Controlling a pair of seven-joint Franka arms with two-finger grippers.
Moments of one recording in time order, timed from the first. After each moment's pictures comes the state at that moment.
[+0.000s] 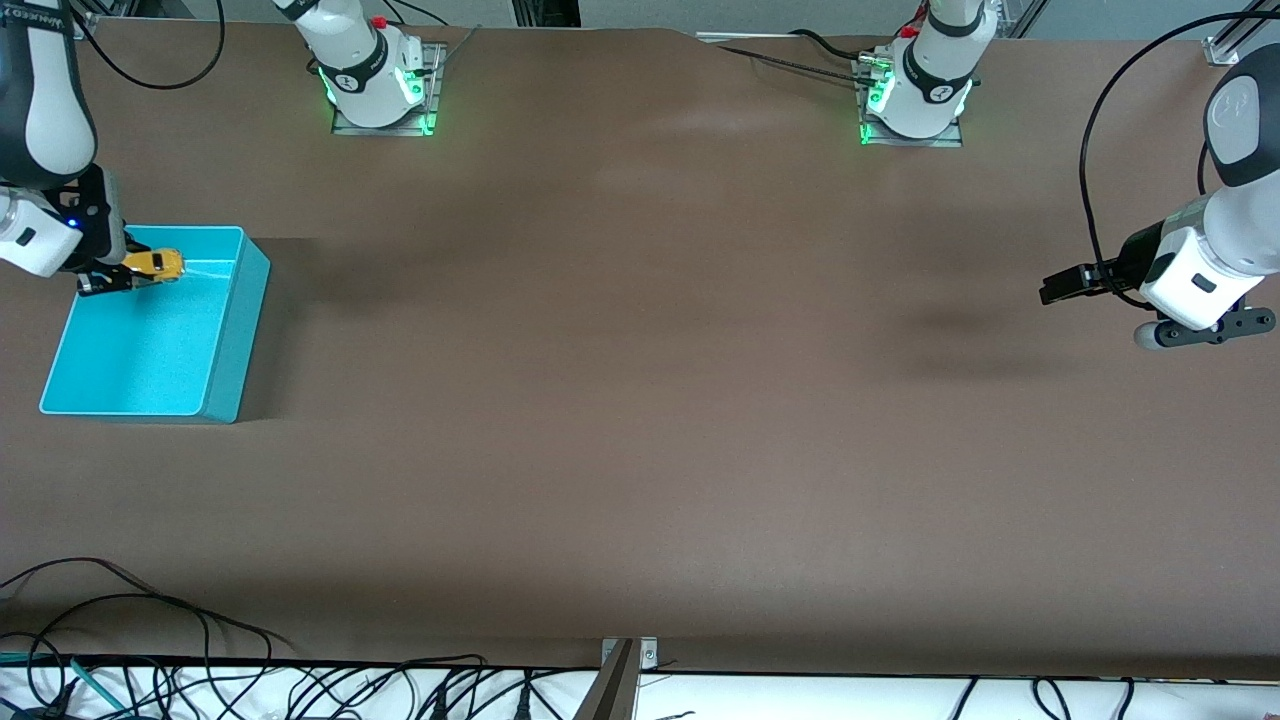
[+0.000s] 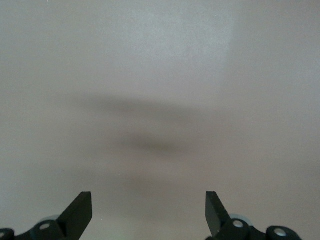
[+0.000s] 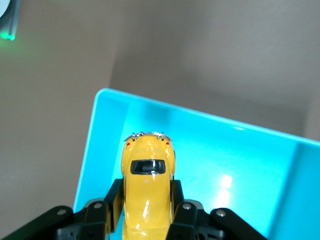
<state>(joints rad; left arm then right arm) 0.09 0.07 -0.03 -1.83 -0.03 1.72 -0.11 -0.40 0.08 -0.01 -2.14 -0.09 2.03 -2.17</state>
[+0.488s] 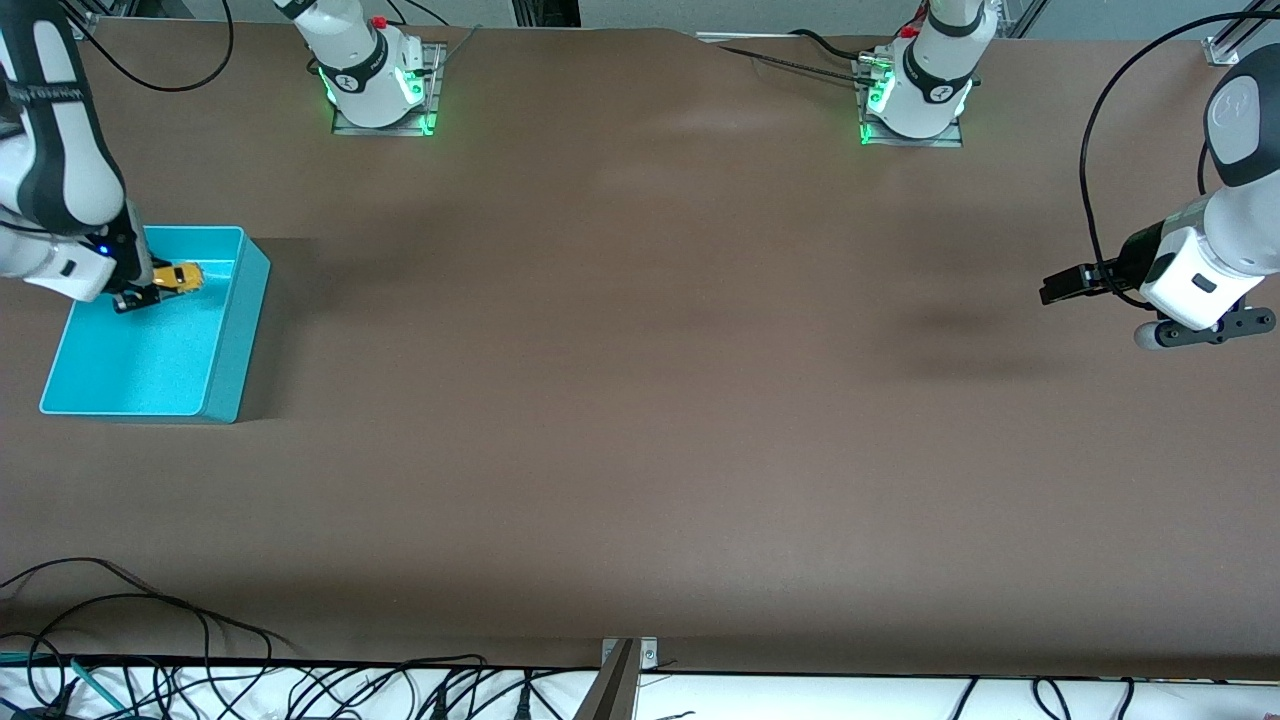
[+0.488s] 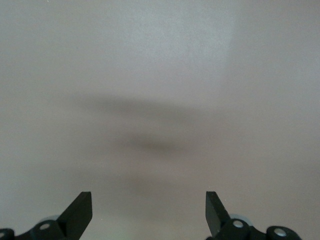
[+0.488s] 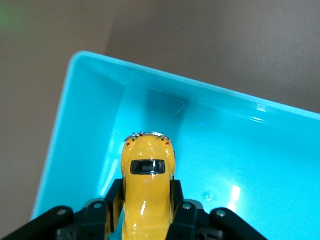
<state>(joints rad) 0.09 0.07 -0.03 -1.83 -0.03 1.72 -0.11 -0.43 0.26 -0.01 -2.14 -0.10 2.19 -2.24</state>
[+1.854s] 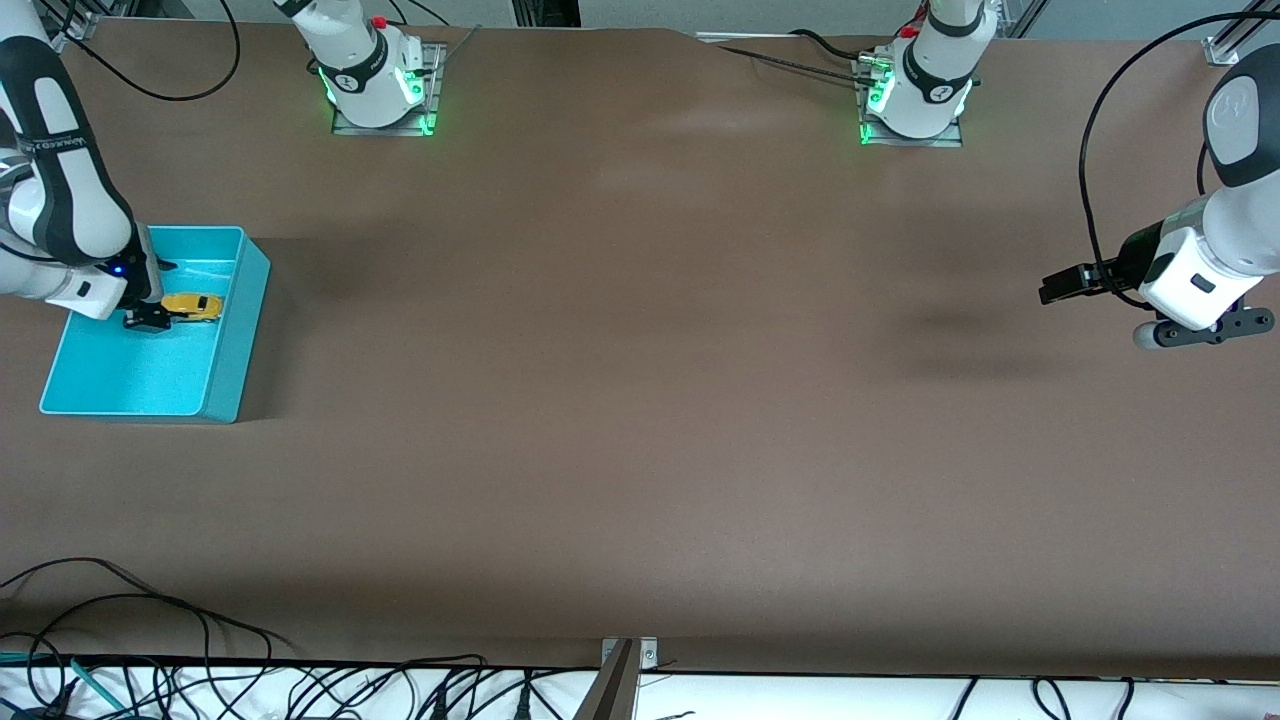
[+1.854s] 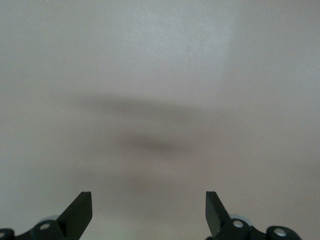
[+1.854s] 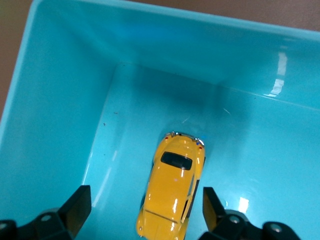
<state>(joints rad) 0.09 0.07 -0.03 -1.83 -0.03 1.72 -0.11 -0.48 0.39 -0.02 -2.08 -0.06 2.20 -2.29</state>
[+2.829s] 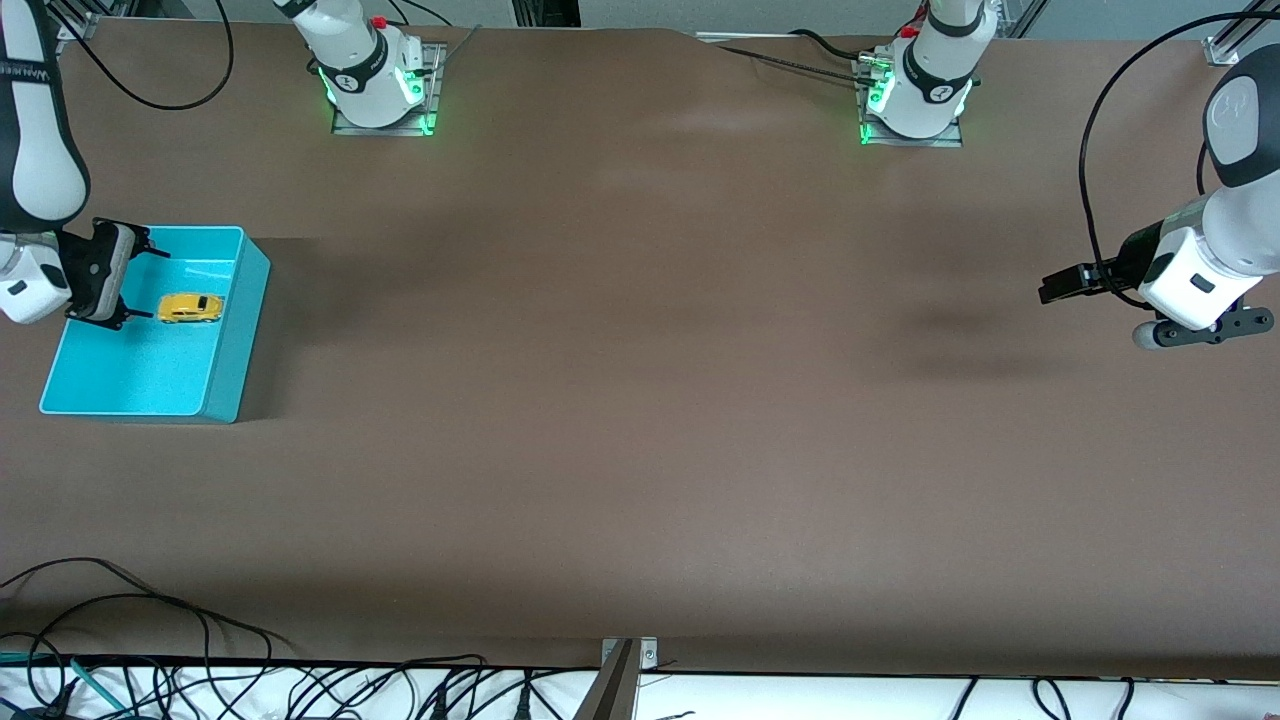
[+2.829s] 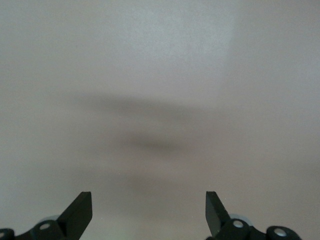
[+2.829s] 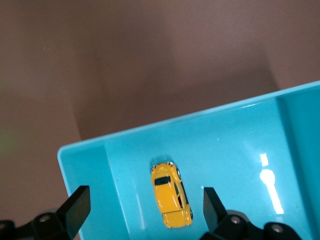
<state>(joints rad) 0.09 0.07 -0.03 -1.83 -0.03 1.72 -0.11 -0.41 0.16 0.05 -2.05 0.01 1.99 -1.59</state>
